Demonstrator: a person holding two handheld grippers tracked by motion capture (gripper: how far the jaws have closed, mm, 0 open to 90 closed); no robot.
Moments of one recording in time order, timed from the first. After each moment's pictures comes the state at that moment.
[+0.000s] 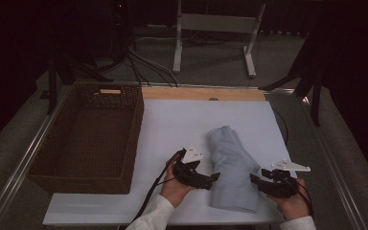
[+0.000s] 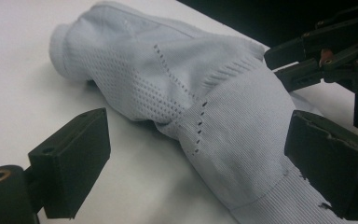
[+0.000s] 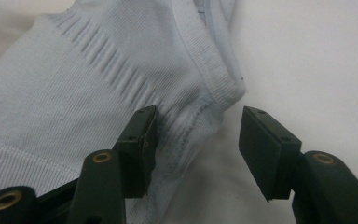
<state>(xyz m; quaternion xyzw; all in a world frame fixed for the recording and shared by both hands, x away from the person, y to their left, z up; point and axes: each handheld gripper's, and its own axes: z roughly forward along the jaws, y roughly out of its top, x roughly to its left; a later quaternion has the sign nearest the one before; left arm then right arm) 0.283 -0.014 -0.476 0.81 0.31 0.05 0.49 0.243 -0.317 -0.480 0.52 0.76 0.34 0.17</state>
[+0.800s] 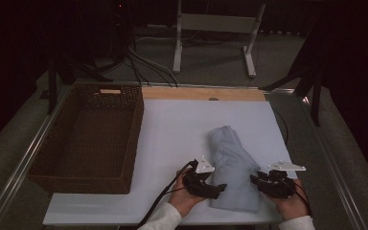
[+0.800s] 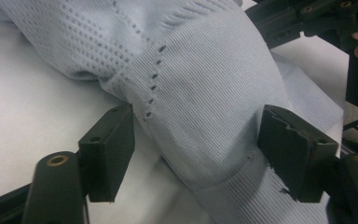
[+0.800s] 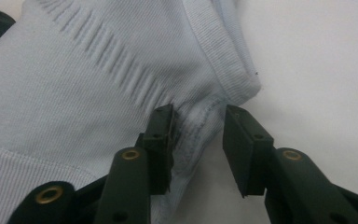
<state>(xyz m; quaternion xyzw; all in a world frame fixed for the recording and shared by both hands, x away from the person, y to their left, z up) 0.267 -0.041 -0.501 0.84 0.30 0.02 0.45 0.245 -0.313 -0.486 0.52 0.77 0.32 0.16</state>
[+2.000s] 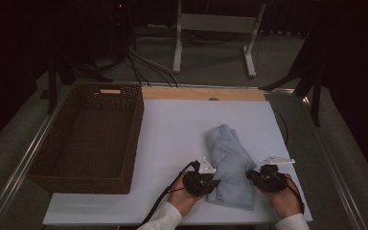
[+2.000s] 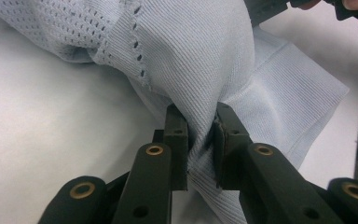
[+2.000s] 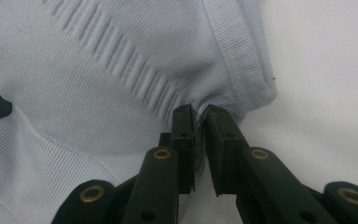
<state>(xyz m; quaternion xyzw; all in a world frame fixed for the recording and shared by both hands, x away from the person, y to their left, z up) 0.270 -0.040 -0.501 0.86 0.29 0.03 0.41 0.265 -0.297 -0.490 0.52 0.79 0.30 0.14</state>
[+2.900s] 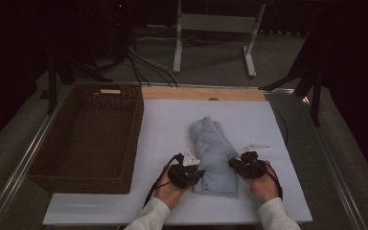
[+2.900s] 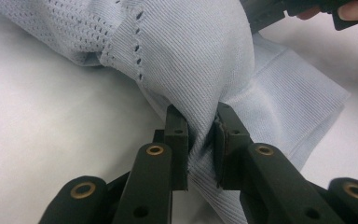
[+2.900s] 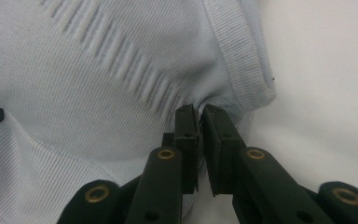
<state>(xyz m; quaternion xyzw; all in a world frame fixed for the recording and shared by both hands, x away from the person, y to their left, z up) 0.283 0.002 -0.496 0.85 0.34 0.07 0.40 0.306 -0.248 -0.494 0.50 0.79 0.32 0.13</state>
